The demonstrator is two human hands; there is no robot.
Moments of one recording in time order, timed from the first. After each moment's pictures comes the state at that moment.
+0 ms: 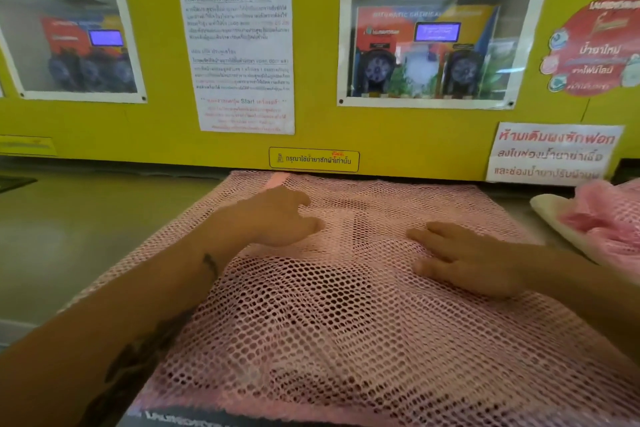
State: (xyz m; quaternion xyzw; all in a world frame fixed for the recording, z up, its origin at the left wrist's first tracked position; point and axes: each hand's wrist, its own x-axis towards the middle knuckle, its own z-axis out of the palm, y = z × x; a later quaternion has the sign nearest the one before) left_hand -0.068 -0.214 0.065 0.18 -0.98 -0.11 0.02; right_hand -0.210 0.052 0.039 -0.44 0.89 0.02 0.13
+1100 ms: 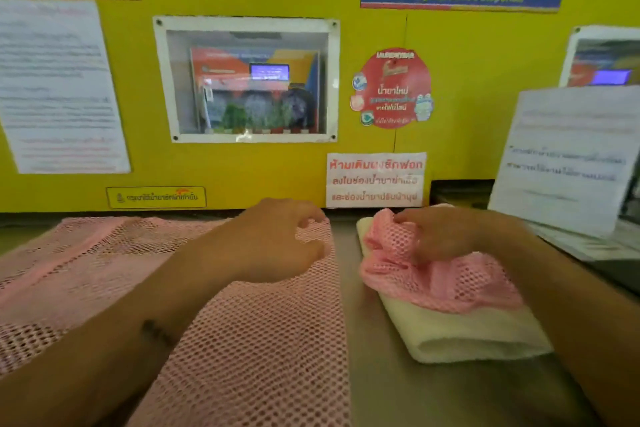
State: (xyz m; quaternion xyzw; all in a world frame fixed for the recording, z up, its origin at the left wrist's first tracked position) left_hand -0.165 0.043 0.115 0.05 -0.98 -0.19 0.10; right_hand -0.343 0.250 0.101 -0.28 0.96 -0.03 0.08
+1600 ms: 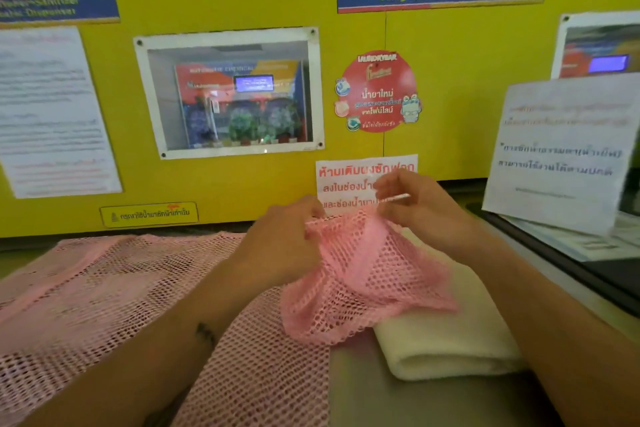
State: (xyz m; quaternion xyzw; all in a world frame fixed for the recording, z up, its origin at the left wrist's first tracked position) left_hand -0.217 0.065 0.097 0.07 -0.95 -0.20 0.23; right_hand -0.338 0.247 0.097 -0.35 0.75 -0.56 -0.02
